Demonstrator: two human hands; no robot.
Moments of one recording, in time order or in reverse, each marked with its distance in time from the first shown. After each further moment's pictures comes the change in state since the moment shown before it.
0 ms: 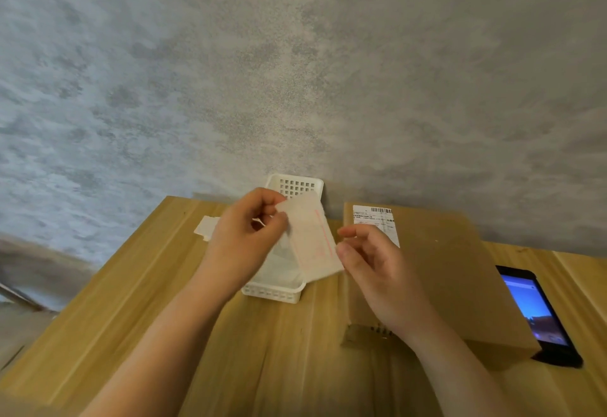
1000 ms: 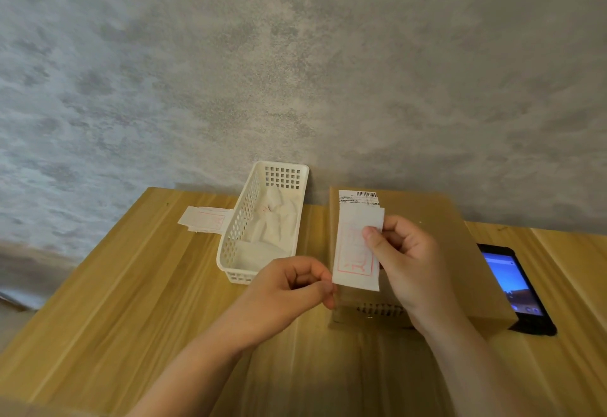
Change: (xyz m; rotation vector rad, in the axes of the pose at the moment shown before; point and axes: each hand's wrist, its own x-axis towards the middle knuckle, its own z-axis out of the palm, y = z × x) left_hand -0.055 -0.013 0.044 -0.257 -0.551 -0.194; right_hand -0.015 0.005 -0.029 0.088 0.253 0.073
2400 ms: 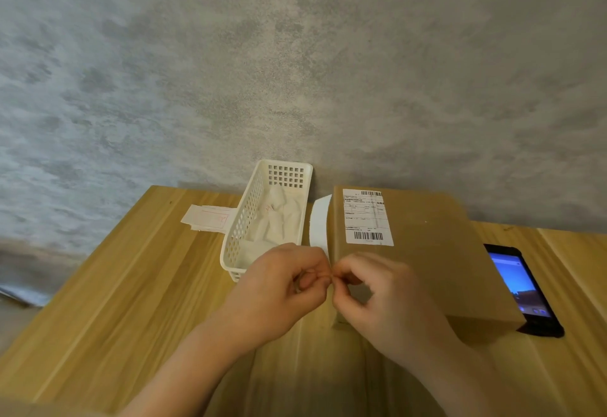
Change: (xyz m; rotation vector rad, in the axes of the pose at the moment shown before) left_hand 0.002 0.002 -0.014 0.626 0.120 0.384; right_hand -0.027 -0.003 0.017 -0.675 -0.262 -0.497
